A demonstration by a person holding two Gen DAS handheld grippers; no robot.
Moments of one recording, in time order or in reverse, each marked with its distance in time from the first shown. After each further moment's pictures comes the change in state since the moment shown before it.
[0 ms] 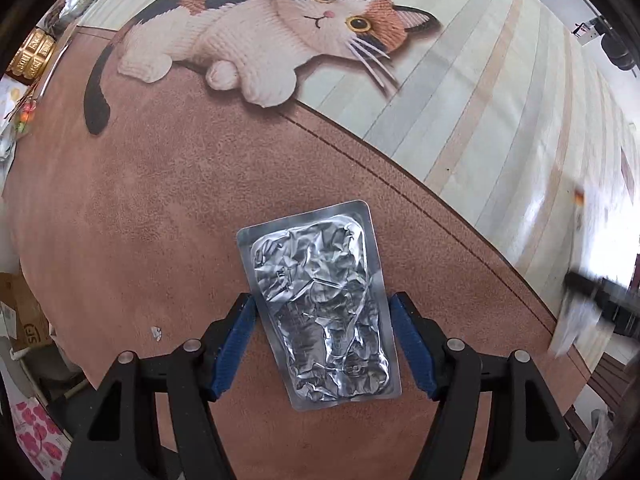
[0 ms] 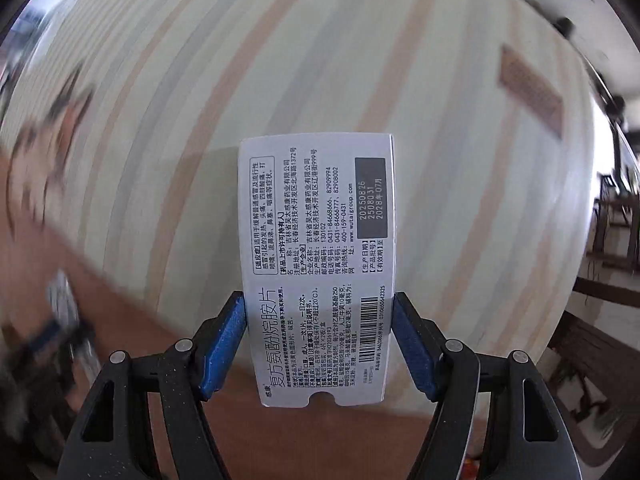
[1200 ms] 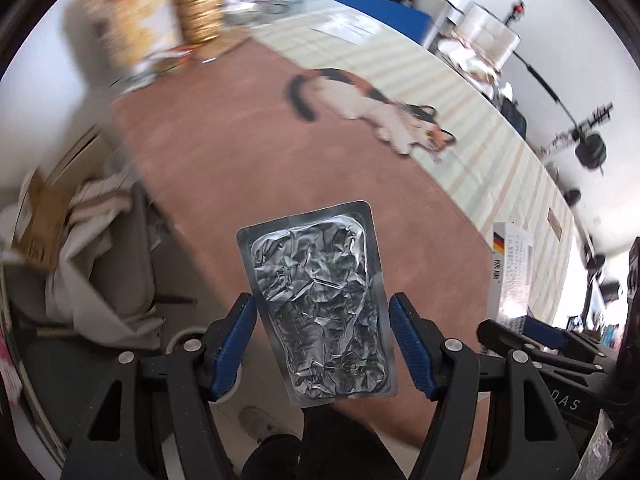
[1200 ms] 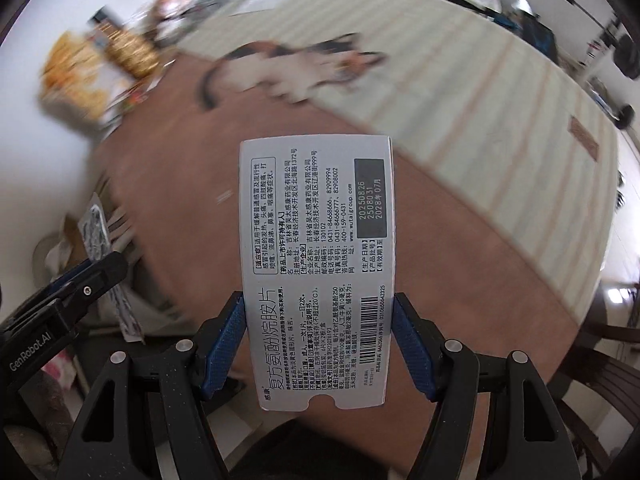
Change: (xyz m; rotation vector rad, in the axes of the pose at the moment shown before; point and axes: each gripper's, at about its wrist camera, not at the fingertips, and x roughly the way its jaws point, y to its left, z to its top) left arm -0.141 0.172 -0.202 -0.250 -0.347 -0.152; right arm -0.128 0.144 -0.219 -0.285 -0.236 0.215
